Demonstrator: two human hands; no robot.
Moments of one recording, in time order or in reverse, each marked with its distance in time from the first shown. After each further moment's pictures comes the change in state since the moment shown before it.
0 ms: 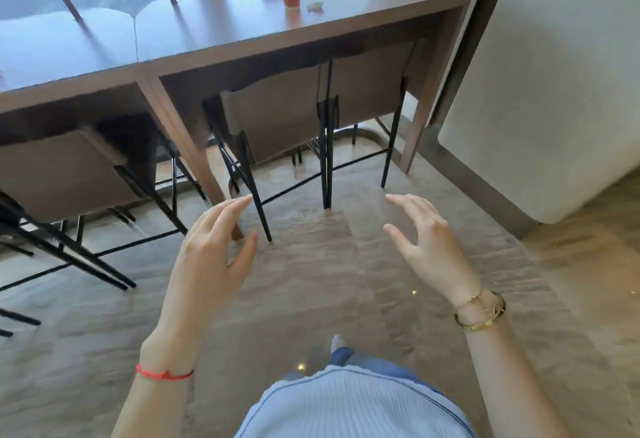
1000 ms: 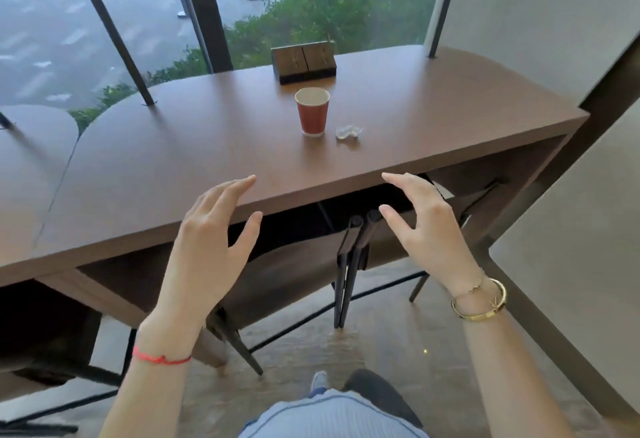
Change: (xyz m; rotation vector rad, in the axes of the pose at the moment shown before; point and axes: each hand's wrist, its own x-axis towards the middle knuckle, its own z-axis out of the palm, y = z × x) left_hand 0.576 -0.130 0.088 0.022 0.156 -0.004; right_hand 0.618 0.064 0.014 0.051 0.084 -0.182
